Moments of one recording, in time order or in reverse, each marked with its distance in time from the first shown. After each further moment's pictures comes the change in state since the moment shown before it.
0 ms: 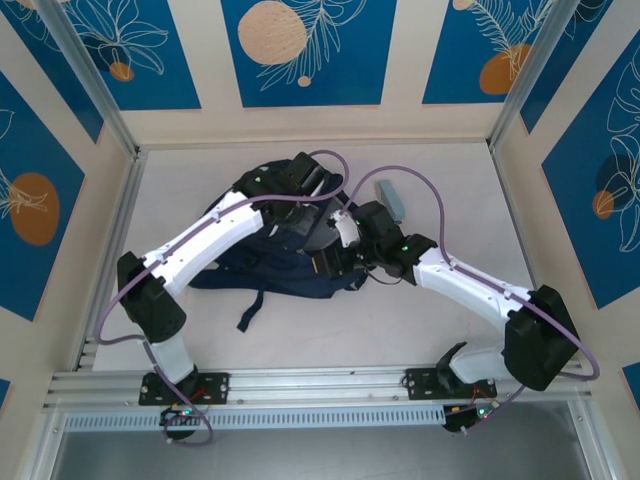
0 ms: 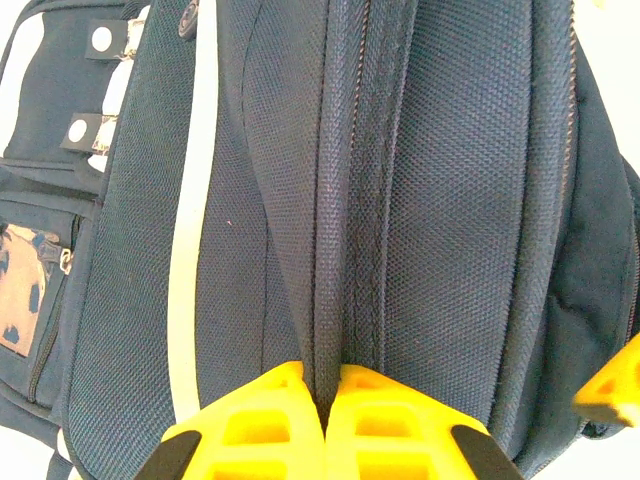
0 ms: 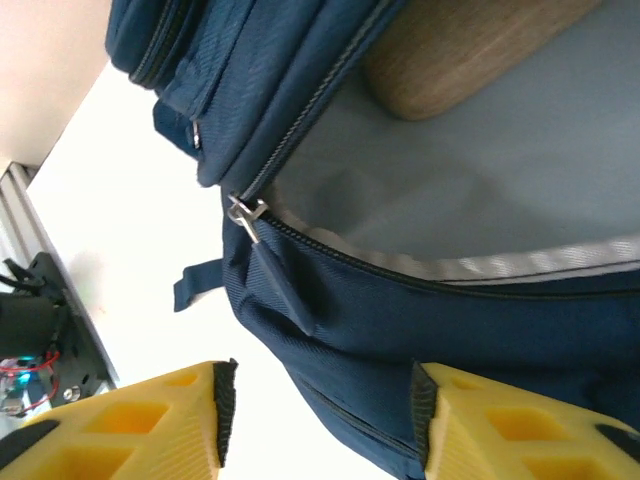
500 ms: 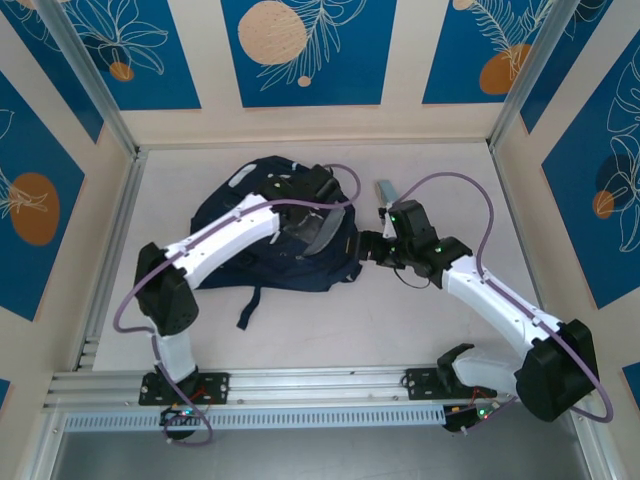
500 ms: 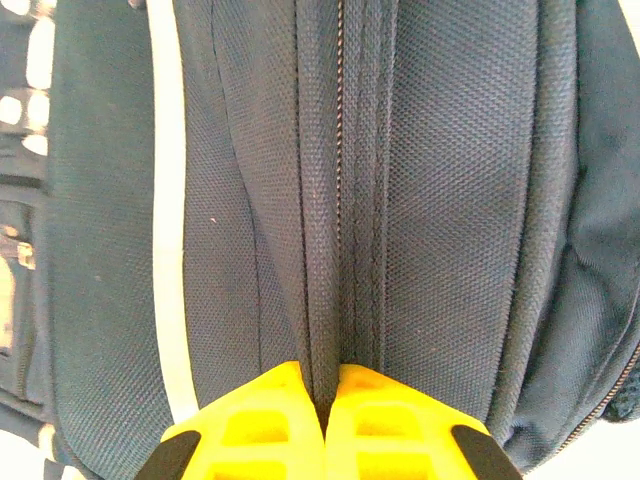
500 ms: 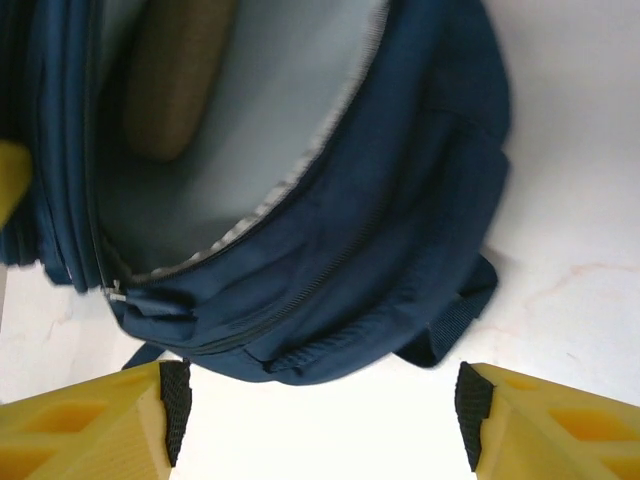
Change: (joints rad) left arm -0.032 0.067 -0.026 0.000 -0.071 -0.003; right arm -0.177 -0.180 -0.064 -0.164 0.158 0.305
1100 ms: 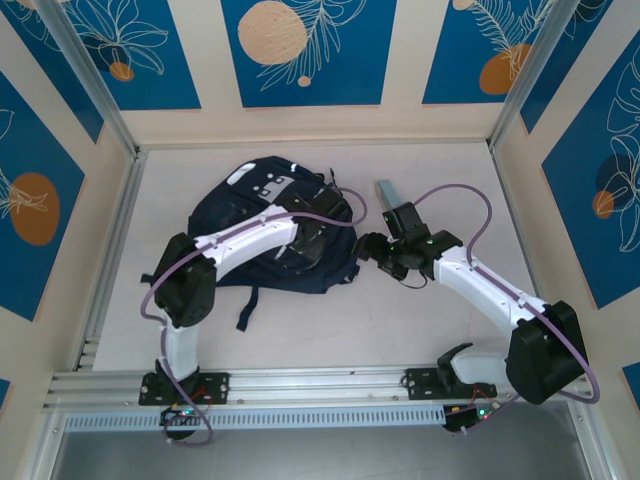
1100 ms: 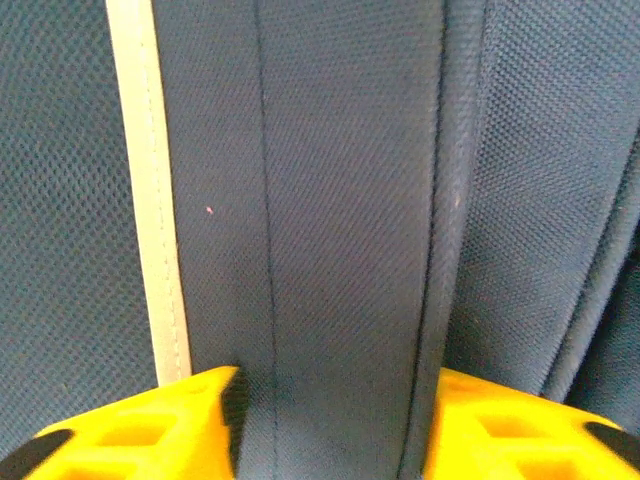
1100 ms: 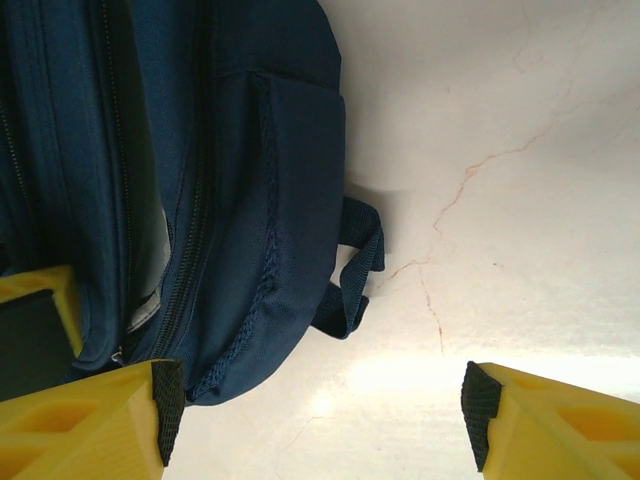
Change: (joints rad) left arm -0.021 0.133 -0.124 0.085 0.002 -0.047; right arm -0.034 0.097 0.018 -0.130 0.077 0.296
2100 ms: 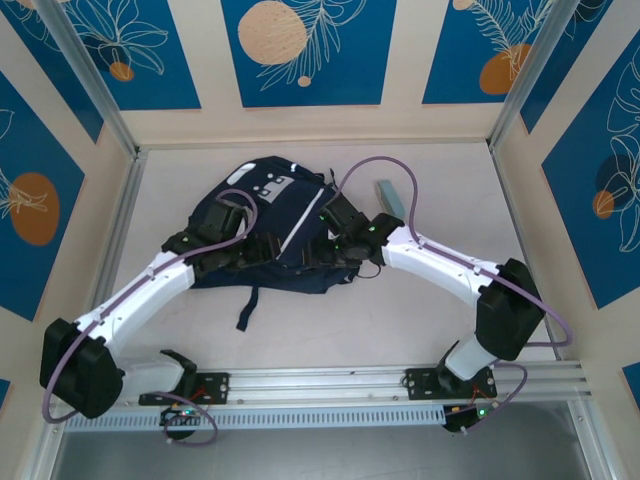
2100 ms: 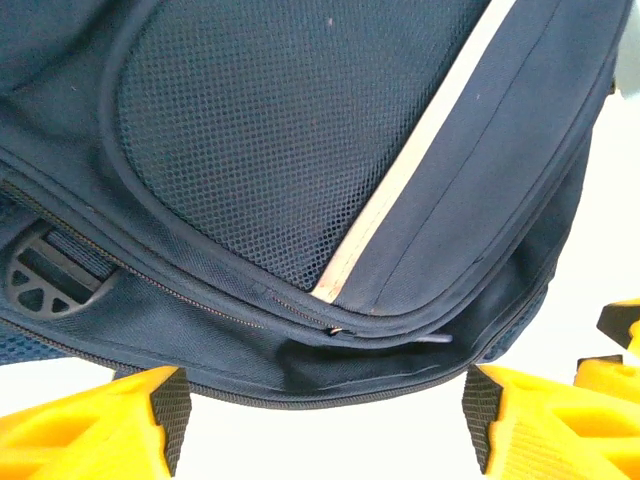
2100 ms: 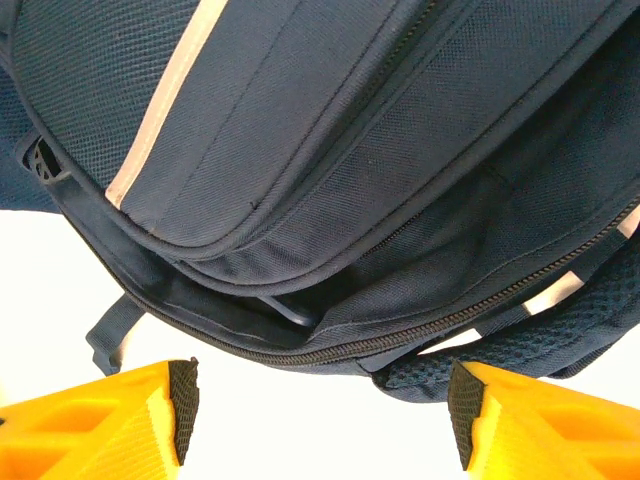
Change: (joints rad) left arm 0.327 -0.711 -0.693 0.397 0.481 -0.440; right arm 0.316 0.292 0.350 -0.088 0.107 -0.219
